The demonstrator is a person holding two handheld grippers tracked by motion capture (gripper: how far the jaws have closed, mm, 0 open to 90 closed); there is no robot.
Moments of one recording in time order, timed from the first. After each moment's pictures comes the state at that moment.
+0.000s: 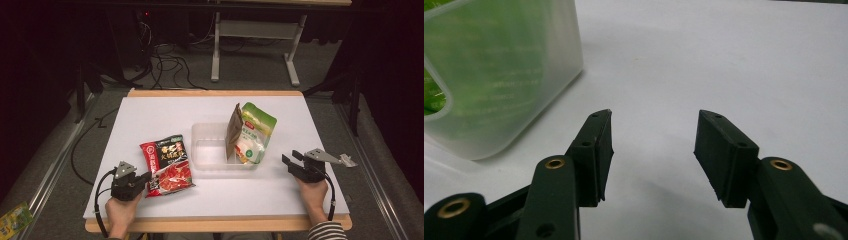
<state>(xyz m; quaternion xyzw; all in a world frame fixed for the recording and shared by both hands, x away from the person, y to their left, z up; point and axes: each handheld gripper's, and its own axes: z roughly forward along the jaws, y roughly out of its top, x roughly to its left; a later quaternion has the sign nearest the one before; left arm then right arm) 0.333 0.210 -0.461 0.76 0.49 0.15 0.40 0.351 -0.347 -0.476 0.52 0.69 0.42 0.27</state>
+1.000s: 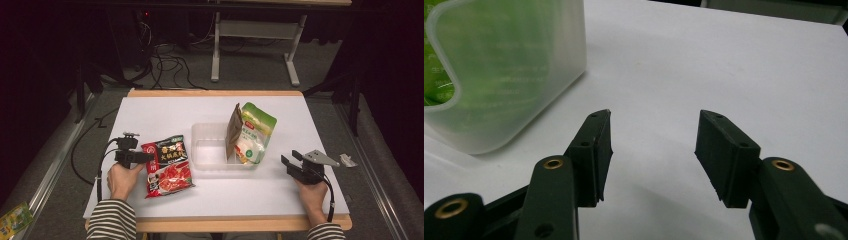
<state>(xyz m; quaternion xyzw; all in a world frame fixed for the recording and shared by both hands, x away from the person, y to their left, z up) 0.439 0.212 -0.449 0.75 0.60 0.07 0.29 0.346 -0.341 -0.476 0.50 0.70 0.42 0.30</state>
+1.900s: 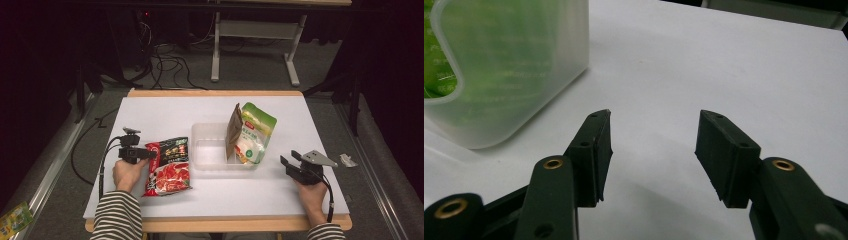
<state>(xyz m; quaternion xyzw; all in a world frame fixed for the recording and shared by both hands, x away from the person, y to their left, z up) 0.455 0.213 -0.459 0.73 0.61 0.00 0.32 0.345 -0.338 -0.476 0.49 0.71 0.41 0.31</state>
